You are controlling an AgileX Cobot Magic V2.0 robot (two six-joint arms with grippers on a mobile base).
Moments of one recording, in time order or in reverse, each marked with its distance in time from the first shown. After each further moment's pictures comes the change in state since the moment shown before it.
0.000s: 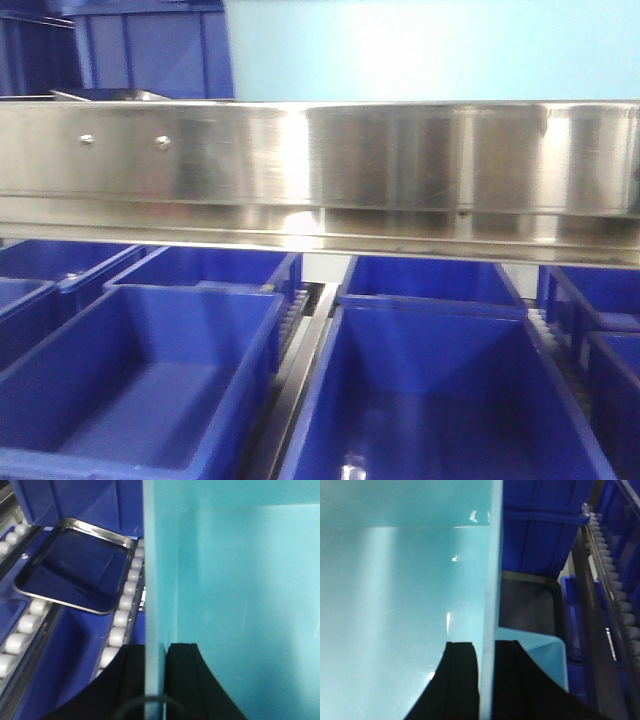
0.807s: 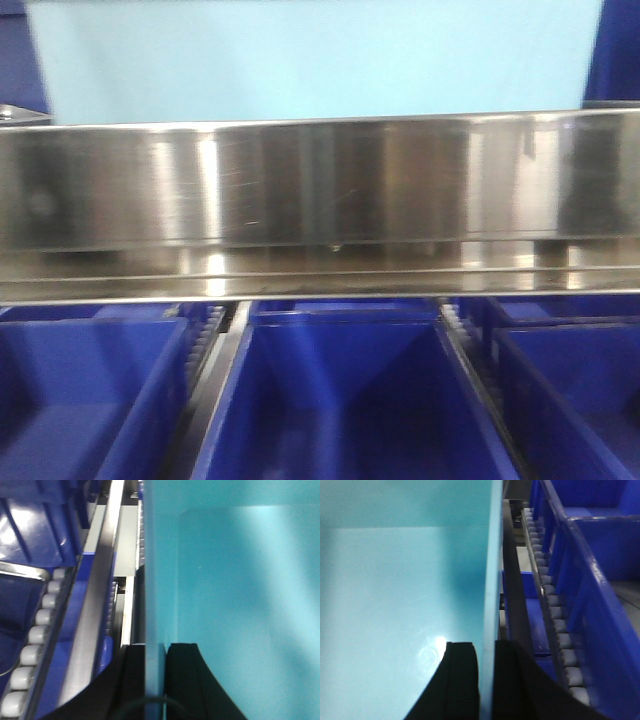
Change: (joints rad) left arm 0.000 0.000 0.000 0.000 -0.001 -0.002; right arm -0.002 0.000 0.000 0.000 0.002 0.000
